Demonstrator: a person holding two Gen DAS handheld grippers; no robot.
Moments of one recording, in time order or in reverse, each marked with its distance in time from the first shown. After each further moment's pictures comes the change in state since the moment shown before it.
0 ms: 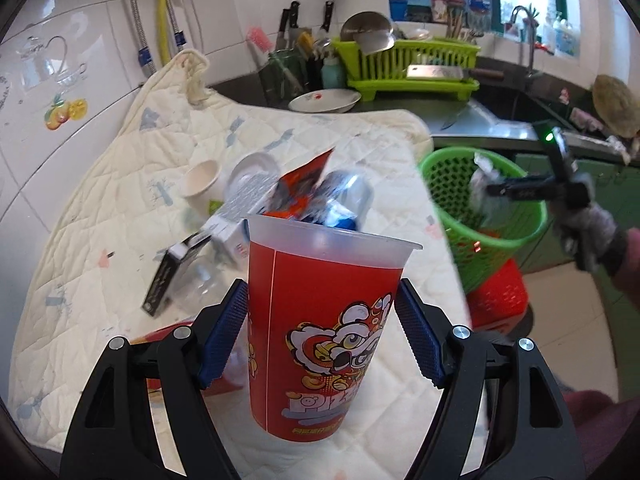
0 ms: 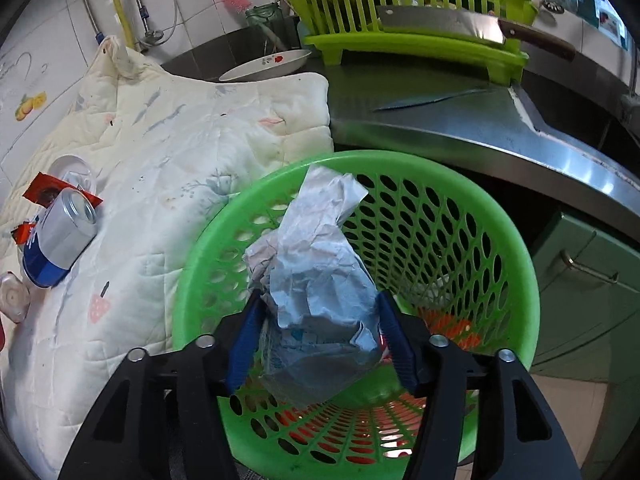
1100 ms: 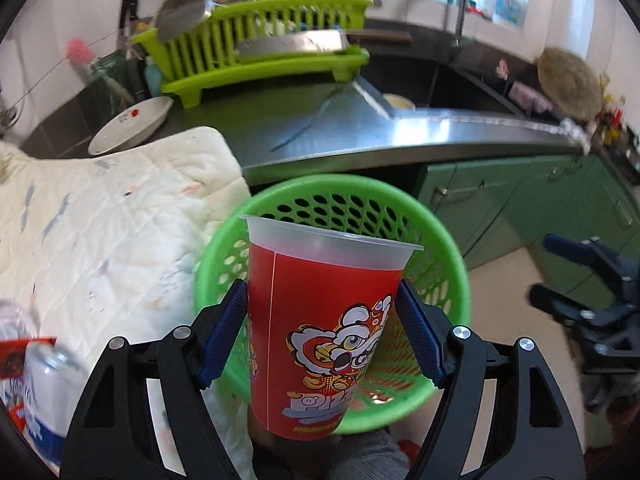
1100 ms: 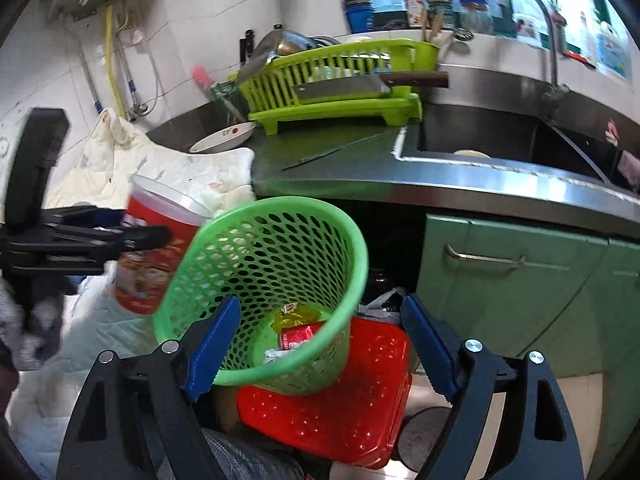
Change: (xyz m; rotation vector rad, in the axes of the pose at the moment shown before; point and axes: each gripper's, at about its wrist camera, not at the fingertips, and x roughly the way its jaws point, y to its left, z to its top) left arm 0.184 -0.232 0.123 0.137 0.103 -0.255; right arm -0.125 -0.094 -0.062 0.091 -0.215 -0.047
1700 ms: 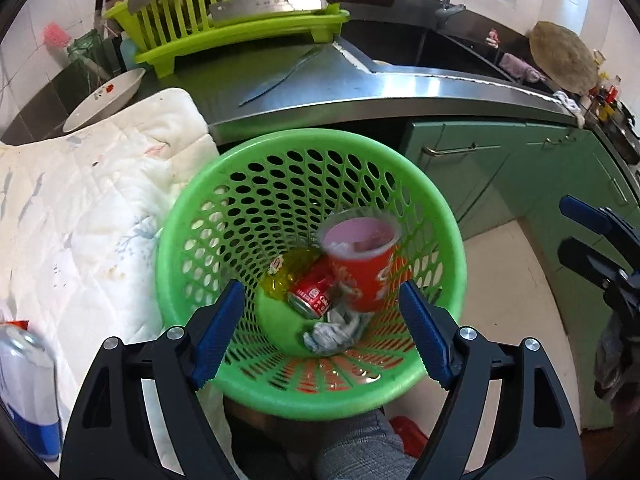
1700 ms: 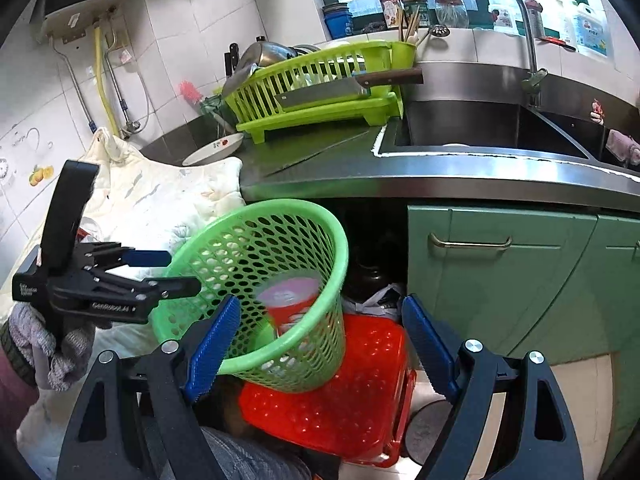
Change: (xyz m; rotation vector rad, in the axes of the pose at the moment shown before) left arm 0.013 -0.009 -0.023 0.003 0.078 -0.061; right arm -0.018 -0.007 -0.008 0.049 -0.037 -0.003
